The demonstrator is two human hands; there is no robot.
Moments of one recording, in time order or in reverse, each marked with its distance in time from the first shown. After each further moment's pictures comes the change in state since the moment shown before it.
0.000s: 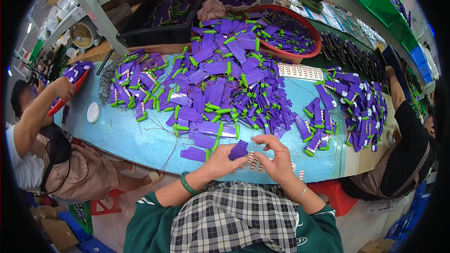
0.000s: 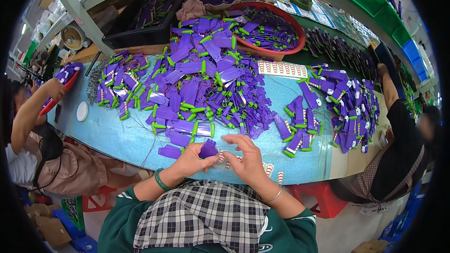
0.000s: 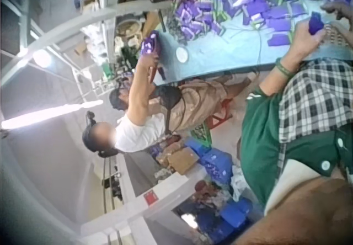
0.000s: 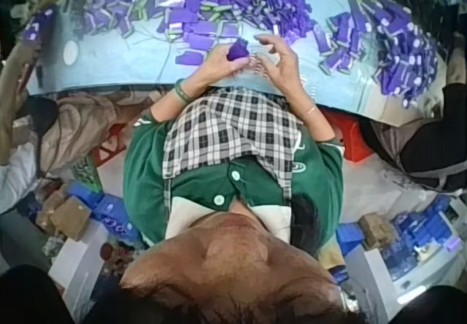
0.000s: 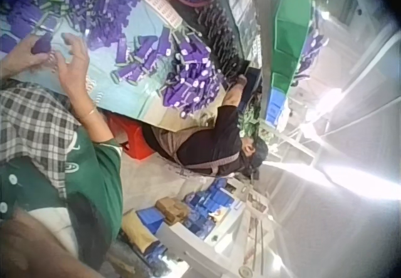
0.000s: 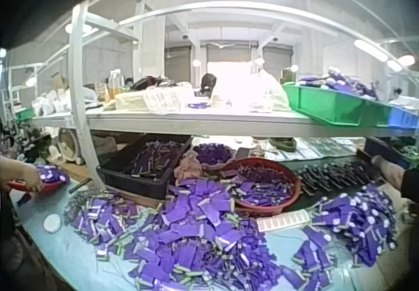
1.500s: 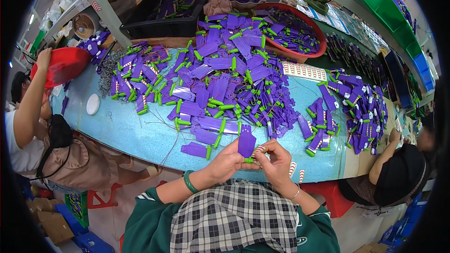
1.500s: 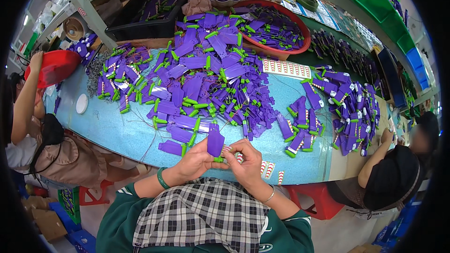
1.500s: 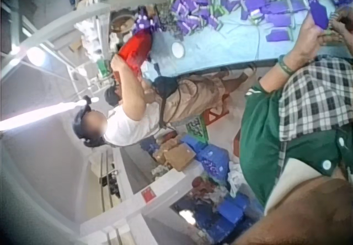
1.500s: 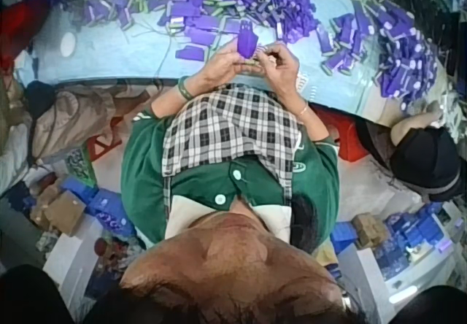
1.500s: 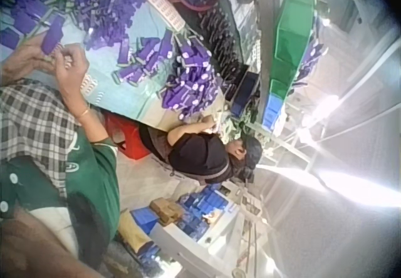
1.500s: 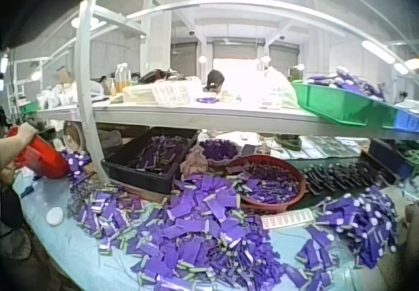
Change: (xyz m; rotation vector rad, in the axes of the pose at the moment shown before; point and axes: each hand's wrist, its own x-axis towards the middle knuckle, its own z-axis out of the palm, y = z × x) left_hand -0.006 0.000 0.013 -0.751 -0.216 0.006; right_hand -0.018 0.025 0.021 0.213 0.117 -0.041
